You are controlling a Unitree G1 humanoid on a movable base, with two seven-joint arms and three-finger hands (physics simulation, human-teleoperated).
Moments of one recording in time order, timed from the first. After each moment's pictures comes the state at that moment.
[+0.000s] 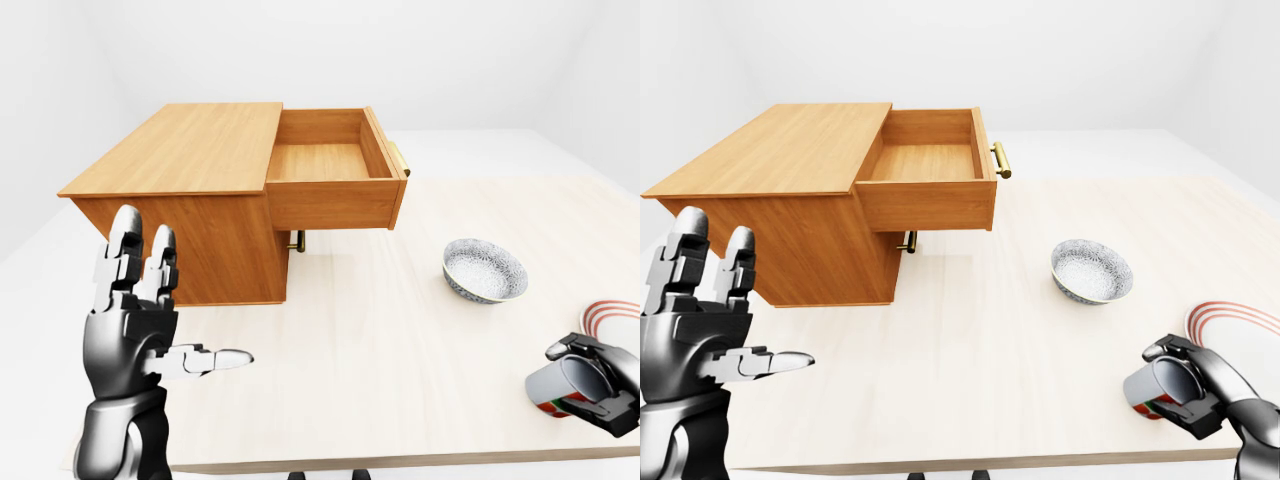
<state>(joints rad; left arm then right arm) 0.23 -0.02 0.29 -0.74 -0.26 0.09 -0.24 0.12 -0.55 -0.70 0.31 -0.41 0.09 0.70</state>
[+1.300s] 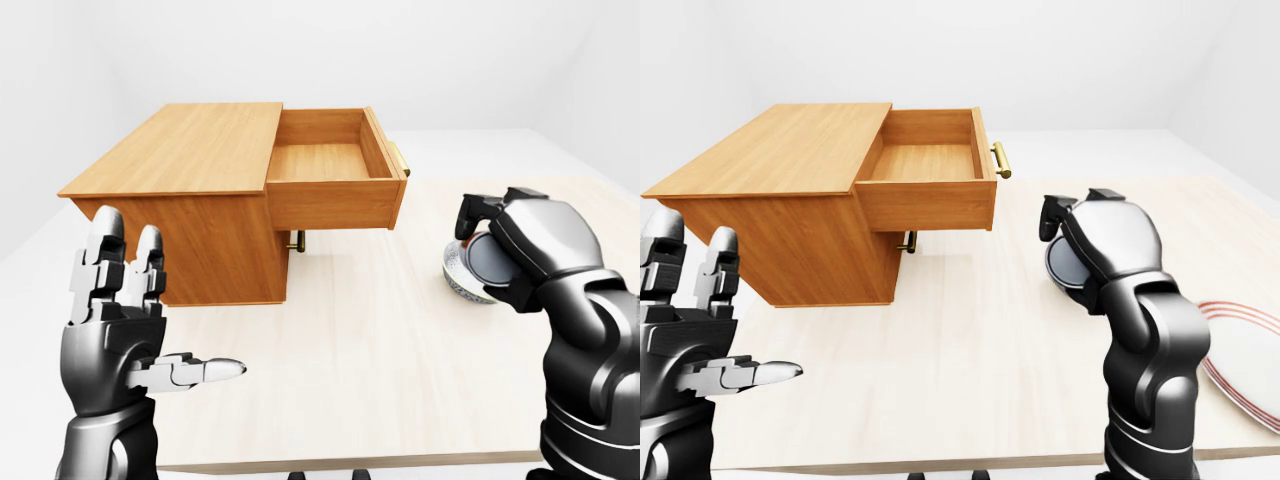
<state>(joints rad) 0.26 -0.05 0.34 -0.80 -0.28 0.09 -0.27 -0.25 -0.37 -0.27 -0.59 -1.05 0.09 0.70</state>
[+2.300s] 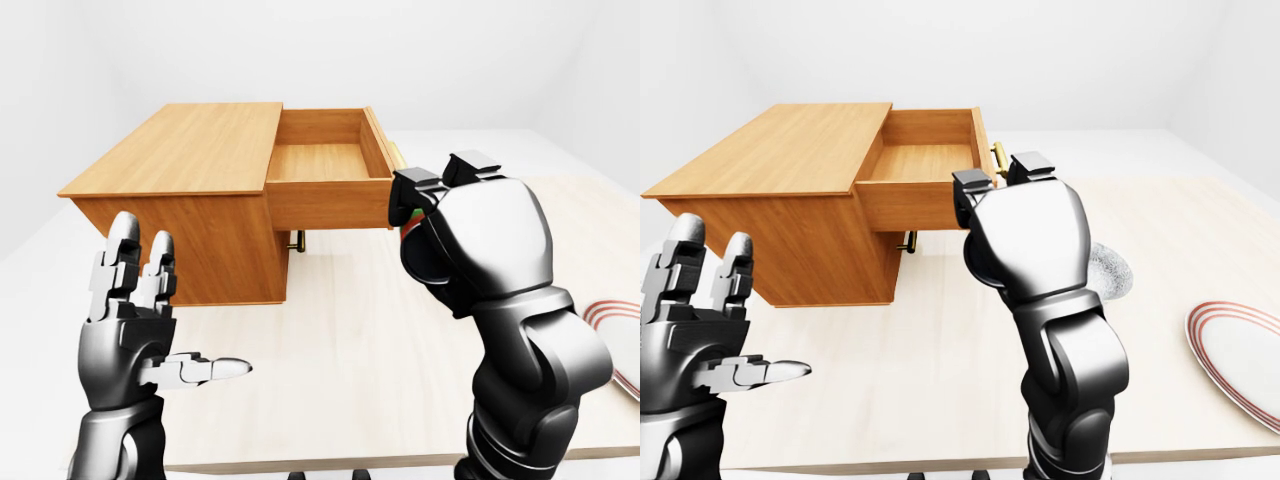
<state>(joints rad) 0.26 -0.05 0.31 -0.77 -0.27 0.09 -0.27 -0.37 -0.07 0.11 -0.84 -1.45 0.09 0.70</state>
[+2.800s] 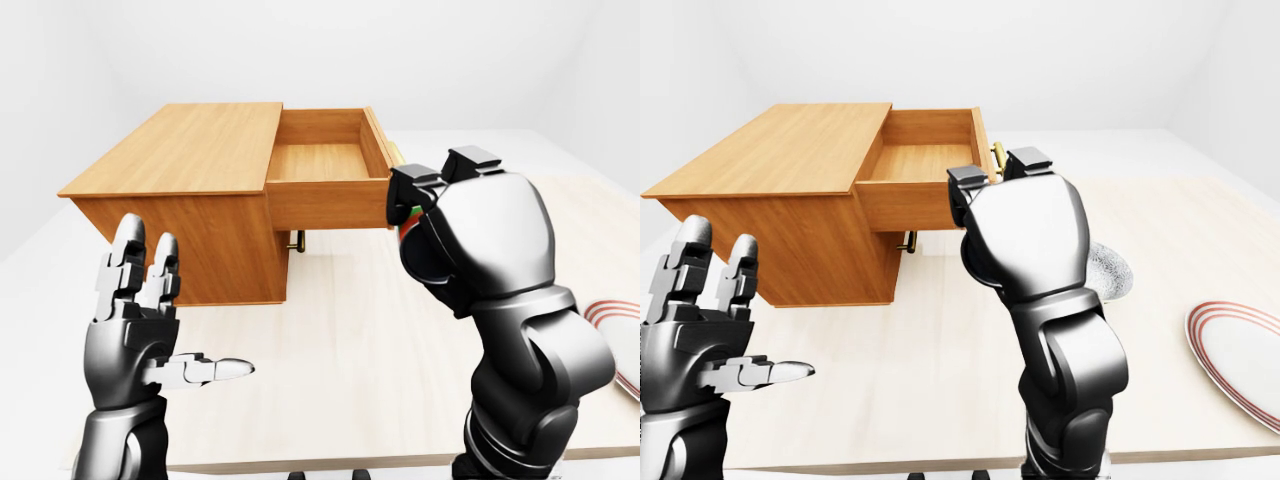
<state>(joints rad) 0.27 -0.05 0.29 -0.76 -0.26 0.09 -0.27 -0.38 -0.04 0.12 -0.86 -1.47 0.09 0.70</state>
